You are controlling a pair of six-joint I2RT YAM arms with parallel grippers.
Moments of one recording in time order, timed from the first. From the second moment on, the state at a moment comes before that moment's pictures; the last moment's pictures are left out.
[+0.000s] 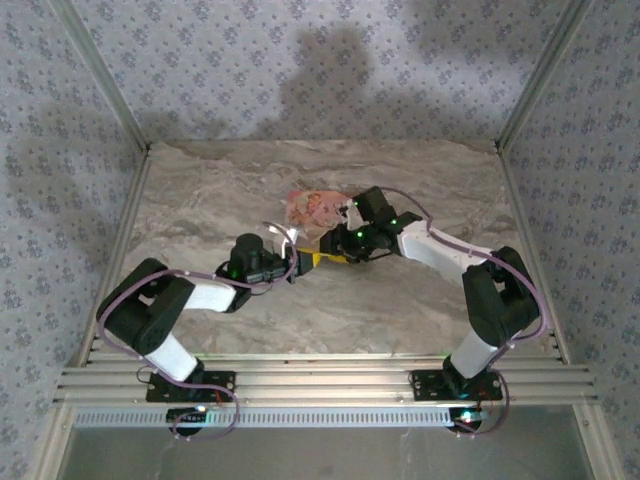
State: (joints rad) left arm -0.60 1.61 0.45 0.90 0.54 -0.51; right arm 0.58 1.64 1.08 -0.38 -0.59 0.73
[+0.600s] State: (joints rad) left arm -0.67 1.85 0.37 1.18 0.42 -0.50; right arm 0.63 1.49 0.86 -0.25 -0.32 0.91
